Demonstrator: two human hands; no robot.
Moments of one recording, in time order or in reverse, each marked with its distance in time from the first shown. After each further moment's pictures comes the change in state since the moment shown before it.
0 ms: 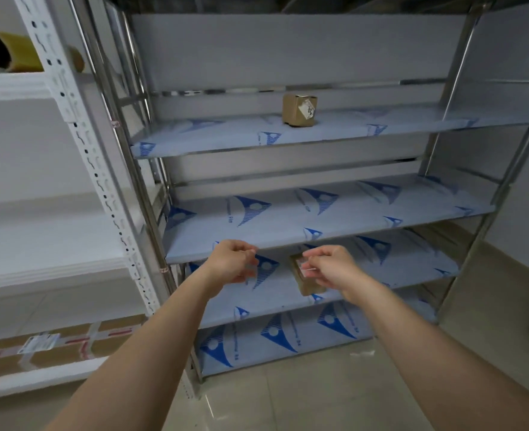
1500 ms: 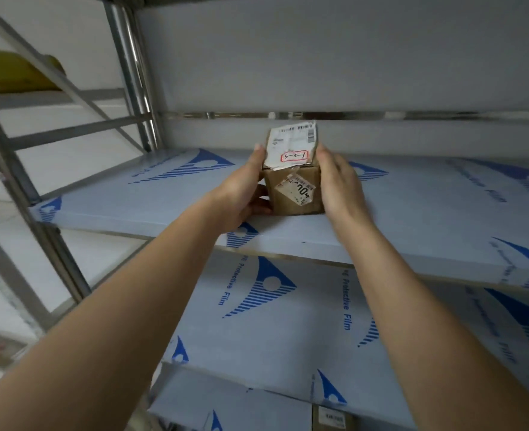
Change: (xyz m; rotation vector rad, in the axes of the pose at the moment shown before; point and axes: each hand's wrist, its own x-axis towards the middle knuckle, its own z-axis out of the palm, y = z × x) left_hand 0.416 0.260 0.014 -0.314 0.339 0.066; right_hand 0.480 -0.253 -0.064 0.198 -0.127 -0.645
